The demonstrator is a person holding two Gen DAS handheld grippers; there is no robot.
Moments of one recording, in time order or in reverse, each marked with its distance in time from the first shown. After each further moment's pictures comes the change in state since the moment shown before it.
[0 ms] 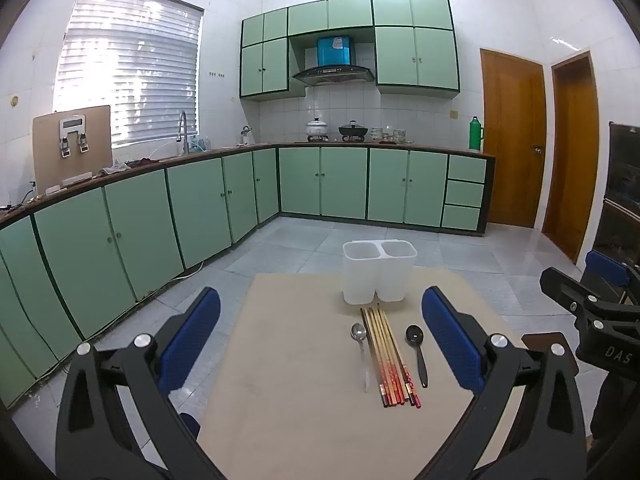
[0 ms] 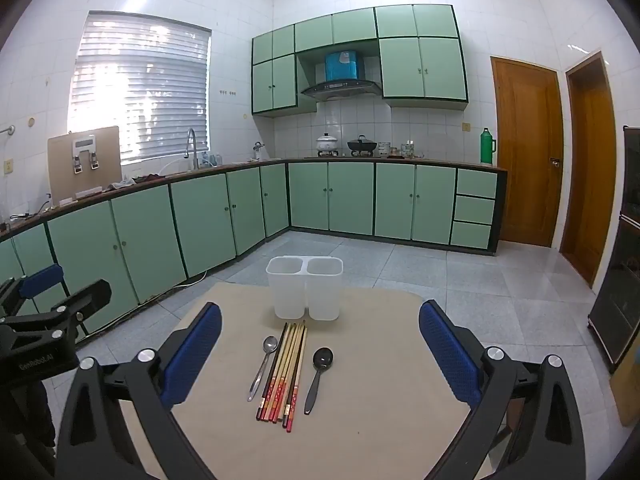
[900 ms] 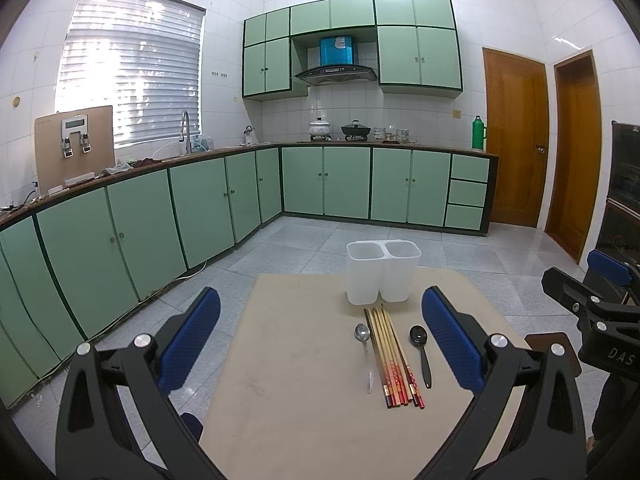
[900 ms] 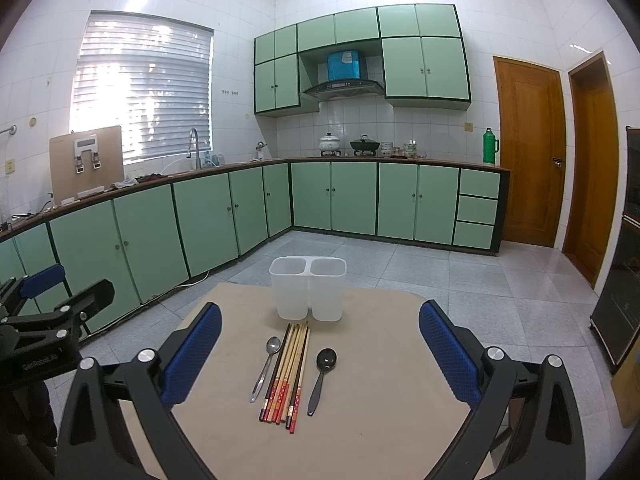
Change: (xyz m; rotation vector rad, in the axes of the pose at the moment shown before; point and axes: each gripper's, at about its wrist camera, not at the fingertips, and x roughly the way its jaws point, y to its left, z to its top) left arm 0.002 0.006 0.003 -0.002 0.006 0.004; right arm -0.001 0.003 0.001 -0.001 0.000 0.003
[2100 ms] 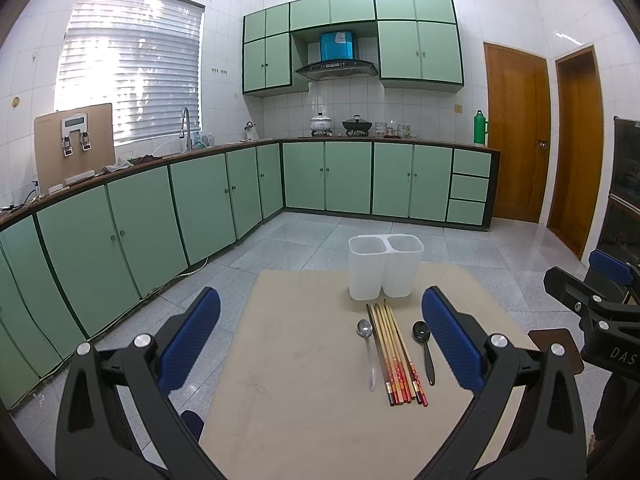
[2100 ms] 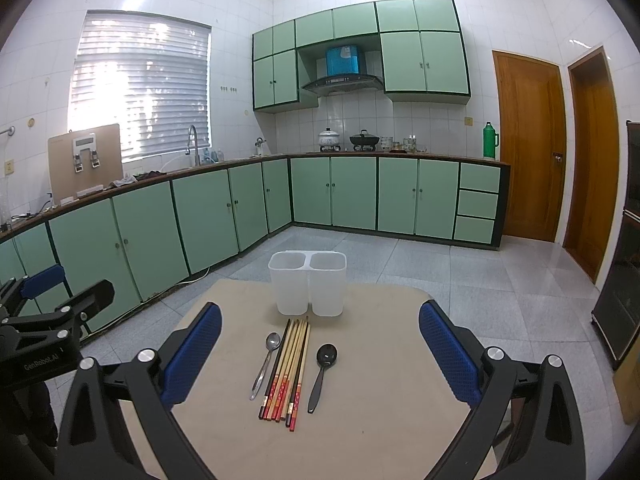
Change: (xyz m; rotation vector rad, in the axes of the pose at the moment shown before) left arm 0.006 0.006 -0.005 0.000 0.013 0.004; right arm 0.013 0.000 -0.008 0.010 0.017 0.006
